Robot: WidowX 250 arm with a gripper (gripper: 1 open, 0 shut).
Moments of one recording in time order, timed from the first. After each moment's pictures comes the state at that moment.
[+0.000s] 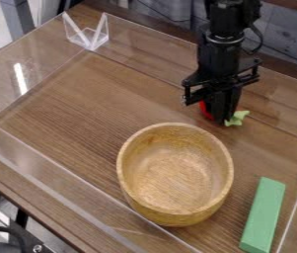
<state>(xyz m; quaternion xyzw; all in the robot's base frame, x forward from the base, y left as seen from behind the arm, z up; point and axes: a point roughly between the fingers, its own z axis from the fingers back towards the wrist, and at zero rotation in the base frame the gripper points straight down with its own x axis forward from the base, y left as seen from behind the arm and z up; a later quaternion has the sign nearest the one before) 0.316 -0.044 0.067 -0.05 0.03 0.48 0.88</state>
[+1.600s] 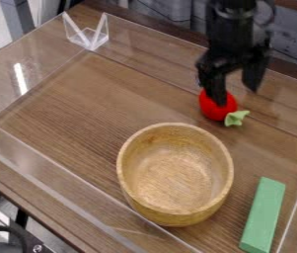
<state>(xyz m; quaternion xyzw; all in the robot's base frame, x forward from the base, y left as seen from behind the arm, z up) 0.329 -0.058 0.091 -0.07 -0.01 0.52 0.85</state>
